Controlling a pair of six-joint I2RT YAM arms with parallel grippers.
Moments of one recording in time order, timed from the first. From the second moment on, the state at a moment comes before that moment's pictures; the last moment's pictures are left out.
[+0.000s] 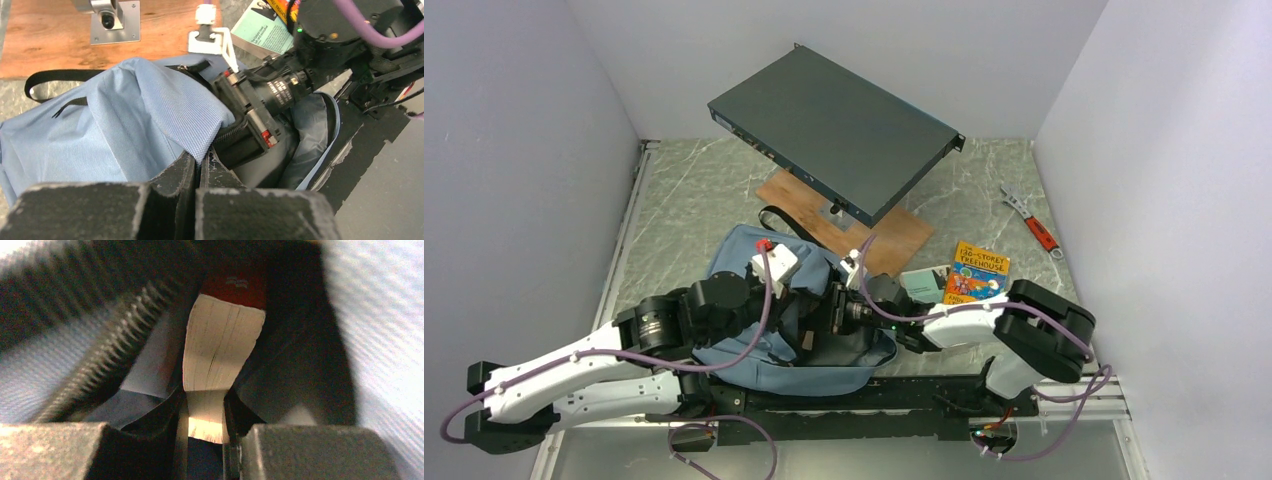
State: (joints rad) left arm -1.20 0.72 0.92 -0.62 -0.36 -0.22; right arm 1.05 1.49 0.47 0.73 -0.23 1.11
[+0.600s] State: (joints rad) left arm -1.20 0.74 0.91 -0.59 -0.32 -0.16; right arm 1.05 1.65 0.60 0.73 -0.15 1.12
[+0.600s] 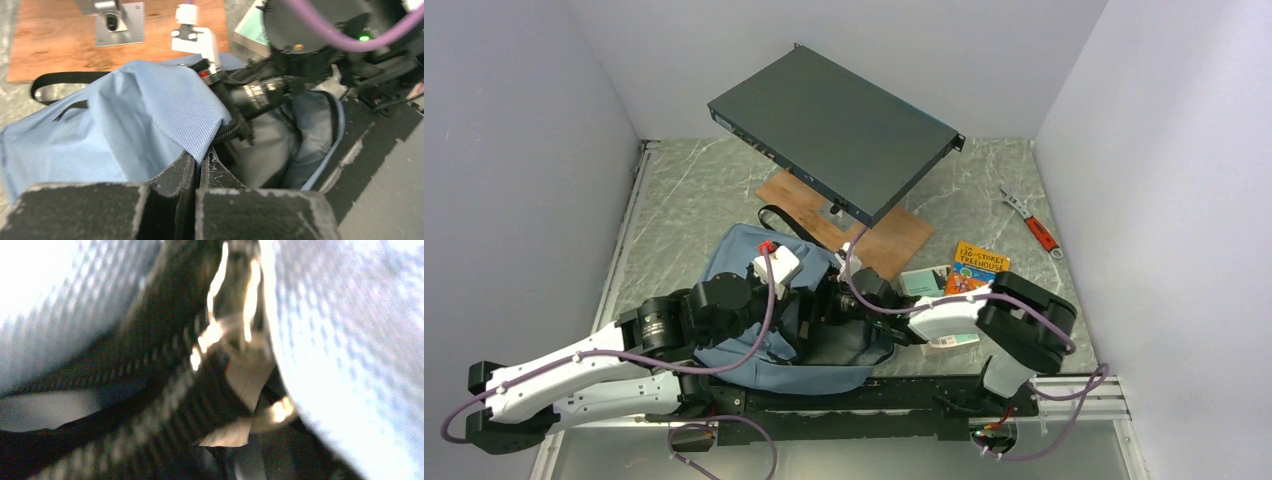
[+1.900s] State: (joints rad) left arm -1.20 0.82 0.80 -0.54 -0.51 -0.28; right arm 1.08 0.66 0.70 -0.54 0.43 0.82
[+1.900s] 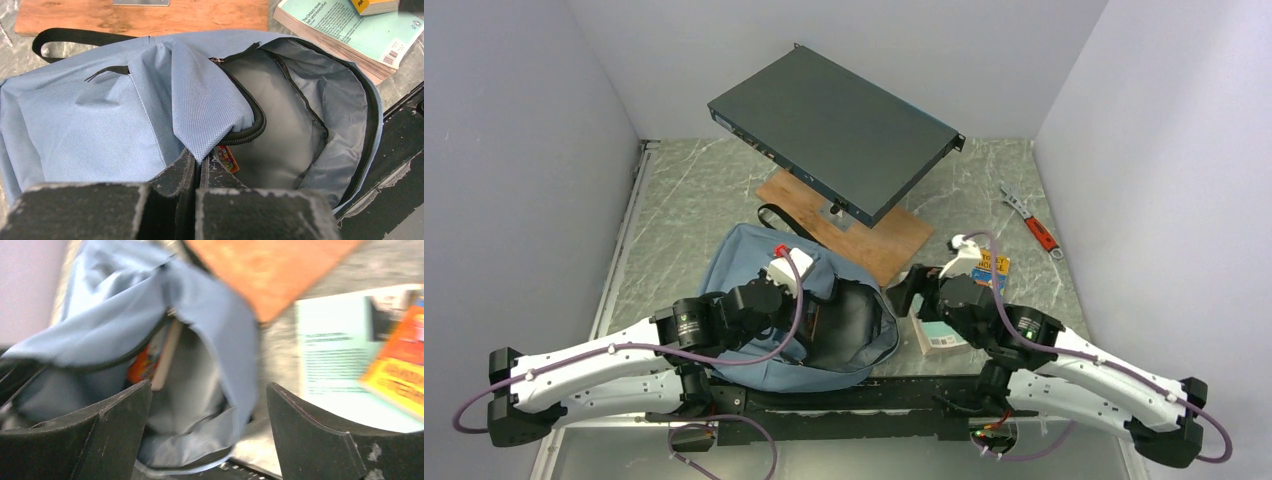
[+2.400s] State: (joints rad) left arm -1.20 0.82 0.79 -0.54 -0.45 -0.33; right arm 0.36 0.69 0.62 -0.73 0.49 0.88
